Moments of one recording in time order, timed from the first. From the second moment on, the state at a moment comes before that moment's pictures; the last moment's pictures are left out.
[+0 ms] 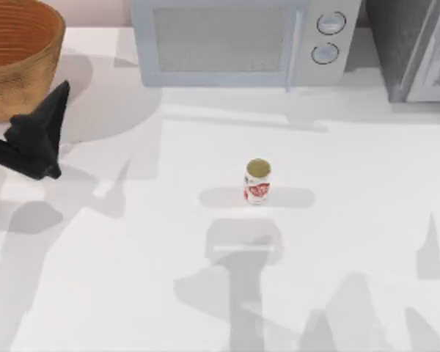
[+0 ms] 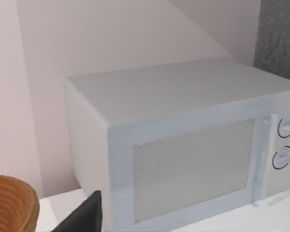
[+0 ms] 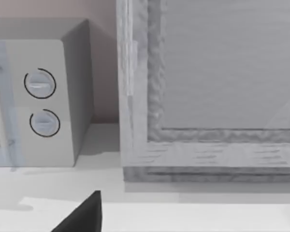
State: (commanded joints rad) left arm -0.08 0.84 0.40 0.42 0.39 0.02; right arm 0.00 0.00 0.00 0.00 0.00 0.00
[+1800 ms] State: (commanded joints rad) left arm 0.12 0.53 0.01 0.41 0.13 0.02; right arm 0.00 0.00 0.00 0.00 0.00 0.00
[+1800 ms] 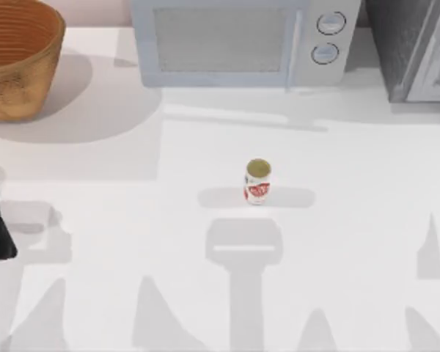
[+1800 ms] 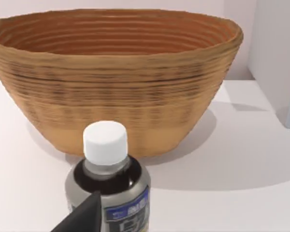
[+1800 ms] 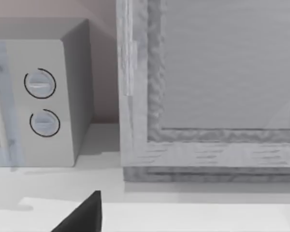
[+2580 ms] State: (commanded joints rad) left arm 0.33 1.49 0.05 1.24 0.36 0.08; right arm 0.00 0.00 0.00 0.00 0.00 0.00
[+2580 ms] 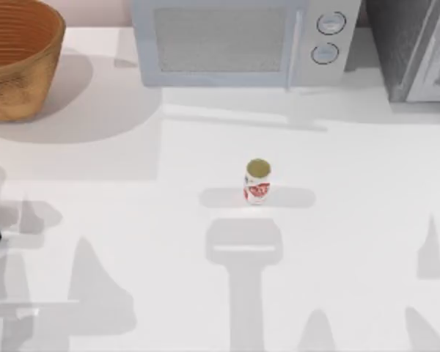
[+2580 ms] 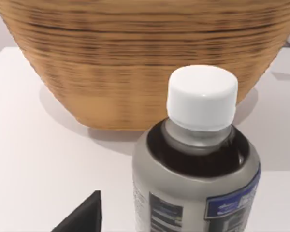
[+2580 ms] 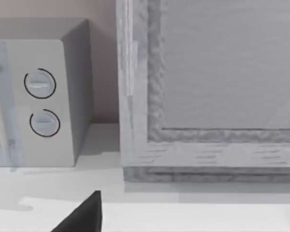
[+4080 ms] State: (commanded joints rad) left arm 0.28 1.95 0.29 1.45 0.32 0.08; right arm 0.00 0.00 0.00 0.00 0.00 0.00
